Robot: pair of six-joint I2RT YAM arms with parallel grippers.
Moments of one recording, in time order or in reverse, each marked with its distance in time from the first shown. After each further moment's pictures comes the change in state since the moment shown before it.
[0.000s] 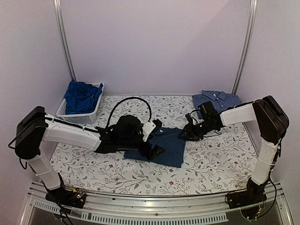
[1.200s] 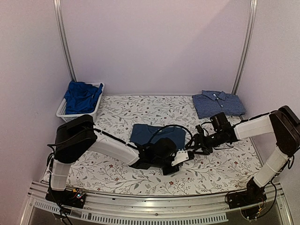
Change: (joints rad) left arm -0.212 0.459 0.319 -0.008 -0.076 0.396; right arm -0.032 -0.241 -0.327 0.094 -0.085 0.133
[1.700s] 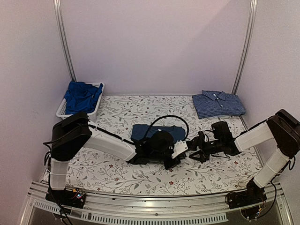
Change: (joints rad) left arm 0.035 -0.033 0.005 0.061 0.044 -0.091; right arm 0.060 -0.022 -0.220 0.412 0.019 0.414
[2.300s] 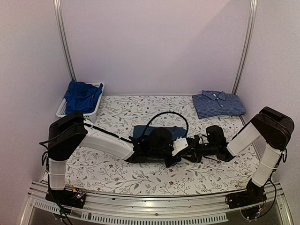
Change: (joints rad) left arm 0.006 -0.042 -0.008 0.042 0.030 -0.008; right arm 0.097 0.156 -0.035 0.362 0.092 0.371
